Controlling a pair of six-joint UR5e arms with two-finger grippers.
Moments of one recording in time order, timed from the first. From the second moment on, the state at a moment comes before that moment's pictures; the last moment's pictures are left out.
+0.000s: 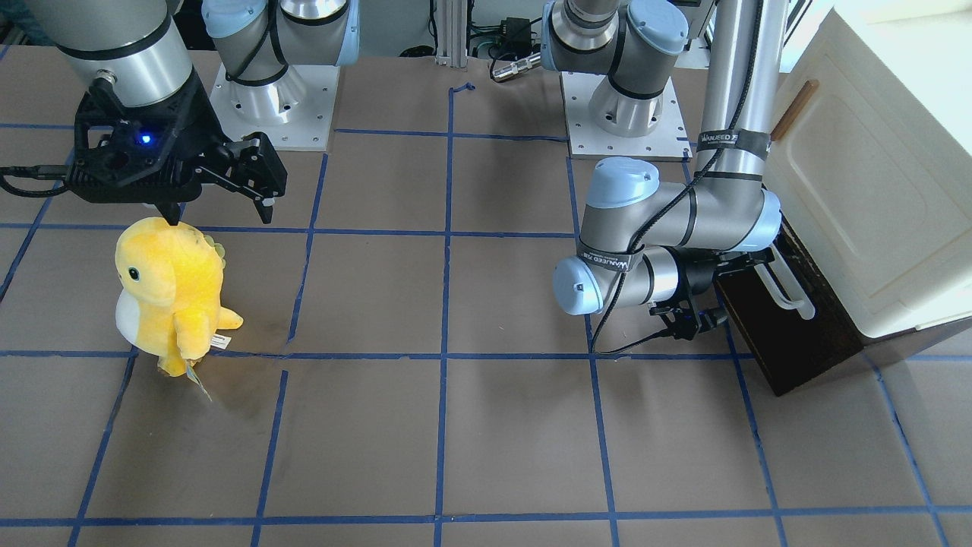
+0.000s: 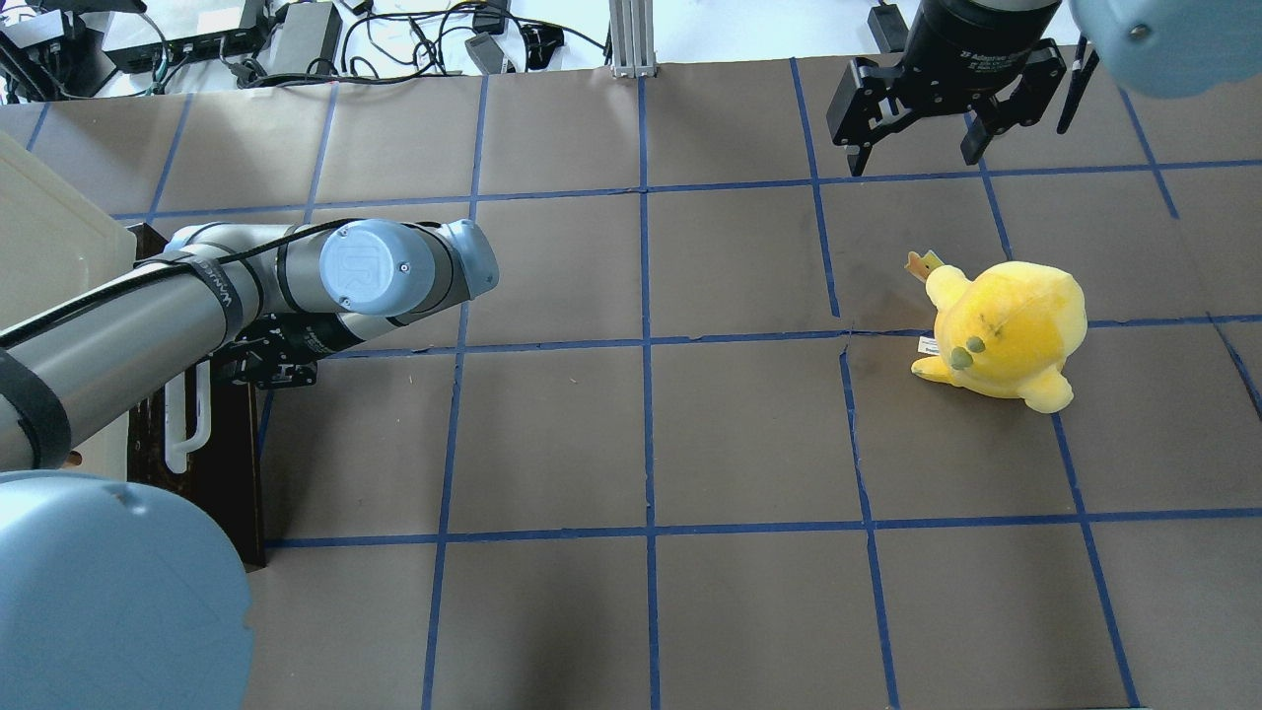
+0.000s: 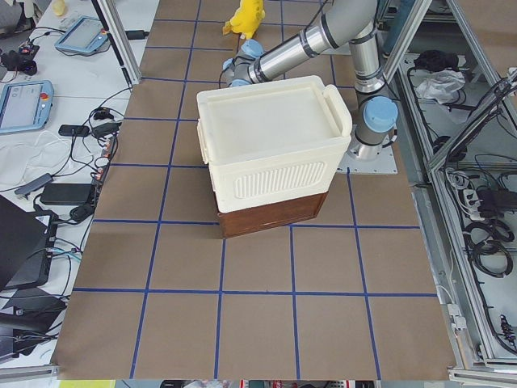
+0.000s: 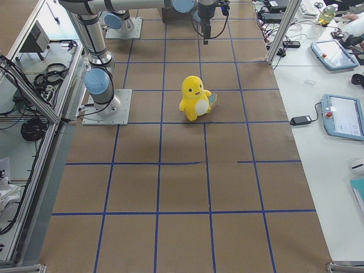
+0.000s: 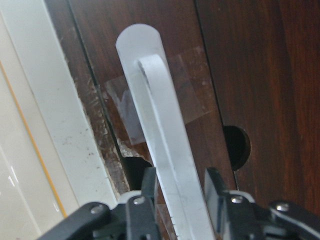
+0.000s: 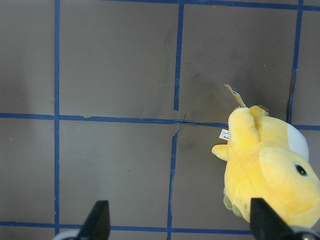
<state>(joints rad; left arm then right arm) -1.64 -2.04 -1.79 -1.93 2.75 -0.82 1.60 -1.48 1.44 -1.57 -1.58 -0.02</state>
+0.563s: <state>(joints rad) -1.65 -2.03 -1.78 -1.94 2.76 -0.83 1.60 -1.48 1.44 -1.57 -1.58 -0.02</state>
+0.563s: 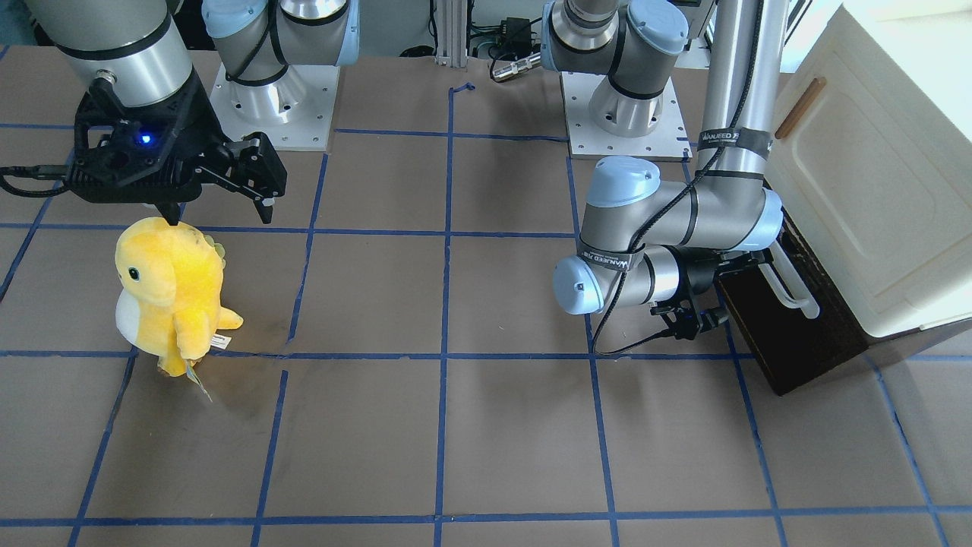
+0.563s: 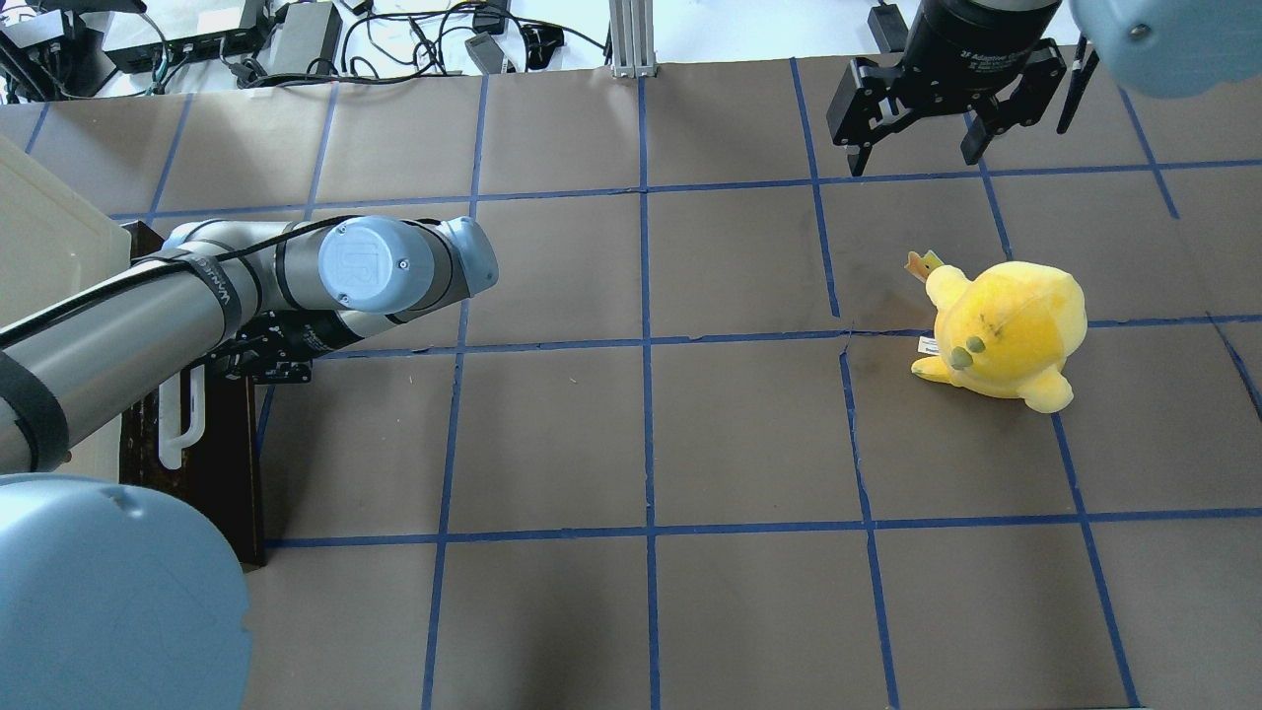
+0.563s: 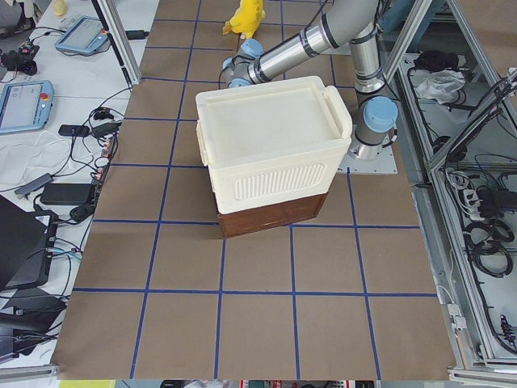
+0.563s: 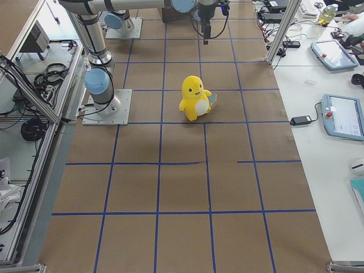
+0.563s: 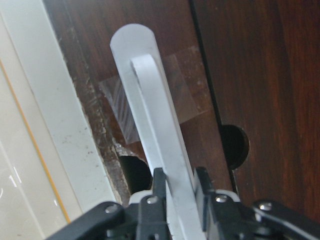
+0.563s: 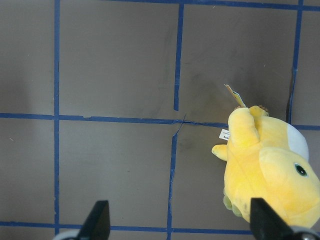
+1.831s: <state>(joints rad) -1.69 -2.05 -1.78 -1.93 2.75 -0.89 1.60 -1.48 1.44 -1.57 -1.58 -0.02</state>
